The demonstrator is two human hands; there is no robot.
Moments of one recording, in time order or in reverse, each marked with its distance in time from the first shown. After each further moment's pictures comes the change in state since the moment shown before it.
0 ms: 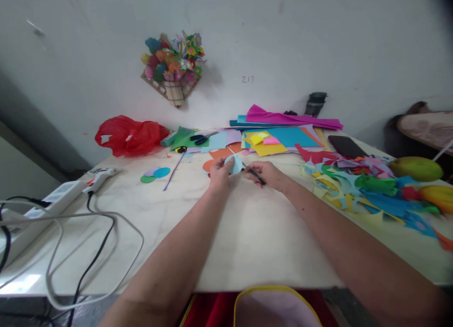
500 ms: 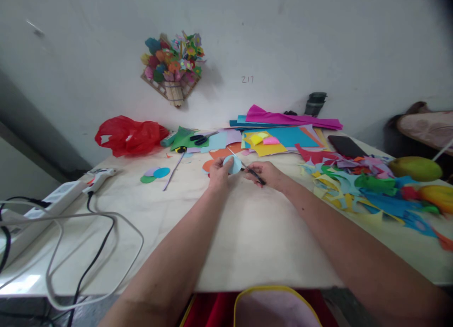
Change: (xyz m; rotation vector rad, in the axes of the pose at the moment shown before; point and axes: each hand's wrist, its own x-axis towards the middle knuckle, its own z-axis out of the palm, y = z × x) left_hand 0.003 -0.002 -0.003 0.017 0.014 0.008; right_hand 0.001 0.001 0.000 0.040 0.011 0.010
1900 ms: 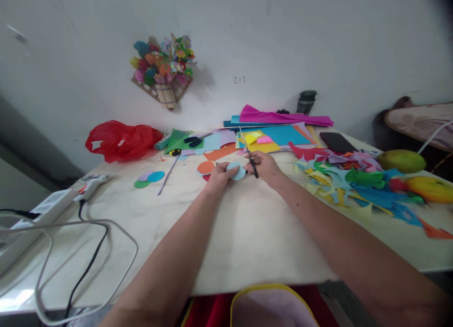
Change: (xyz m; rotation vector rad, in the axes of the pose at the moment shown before) left_hand -0.003 -0.005 -0.004 0.202 -0.373 -0.122; right_hand 0.009 0.001 -0.005 0.117 0.313 -0.142
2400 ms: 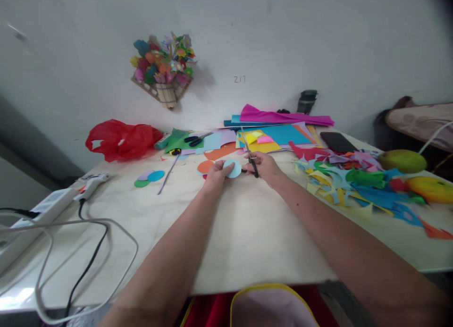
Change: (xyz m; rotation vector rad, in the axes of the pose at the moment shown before) left_hand 0.003 0.001 -0.004 -0.101 0.074 0.043; right_hand -0.003 -0.002 -0.001 0.005 -0.022 0.069
